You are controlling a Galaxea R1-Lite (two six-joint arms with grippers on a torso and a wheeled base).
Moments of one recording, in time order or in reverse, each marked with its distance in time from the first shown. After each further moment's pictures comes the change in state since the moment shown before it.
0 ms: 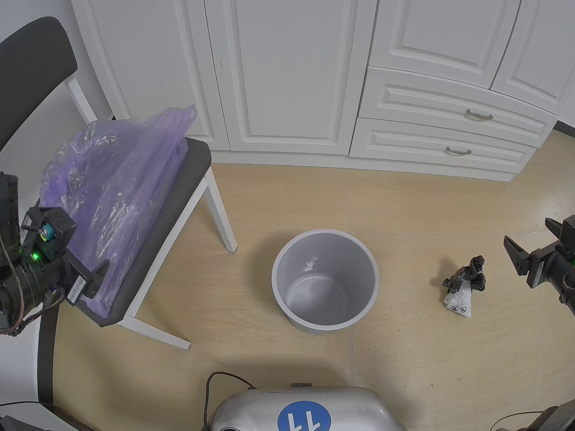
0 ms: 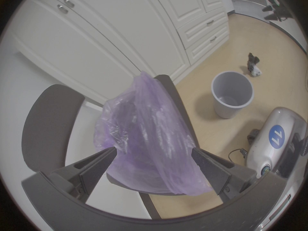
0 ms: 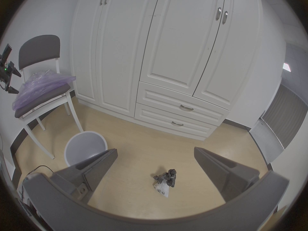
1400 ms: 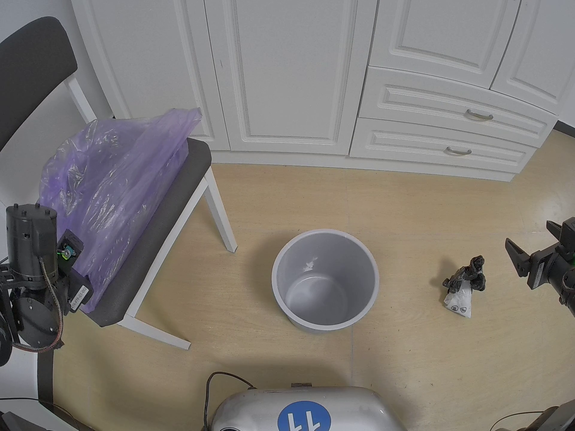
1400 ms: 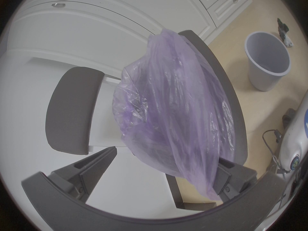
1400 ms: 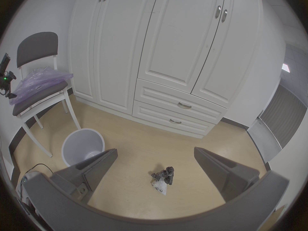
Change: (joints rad) left arm 0.003 0.126 0.137 -0.189 0.413 0.013; right arm -0.026 0.007 0.008 0.000 0.000 -0.004
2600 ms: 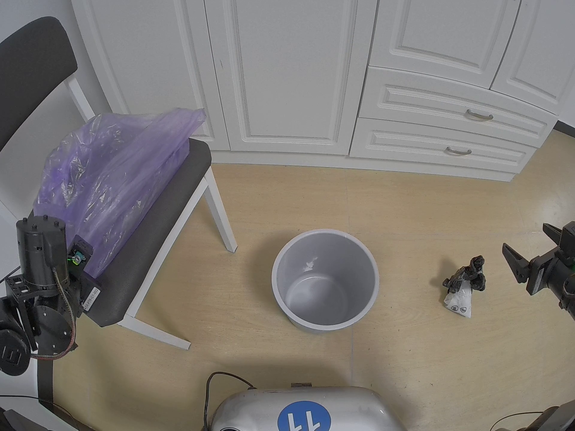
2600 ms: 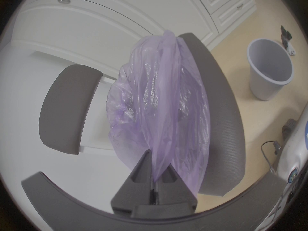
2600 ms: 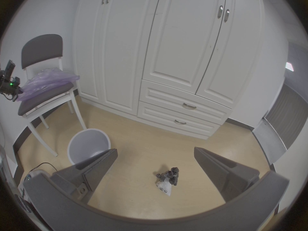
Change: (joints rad) left arm 0.031 0.082 0.099 -0.239 -0.051 -0.005; right arm -0.004 -0.016 0.019 -0.001 0.064 0.001
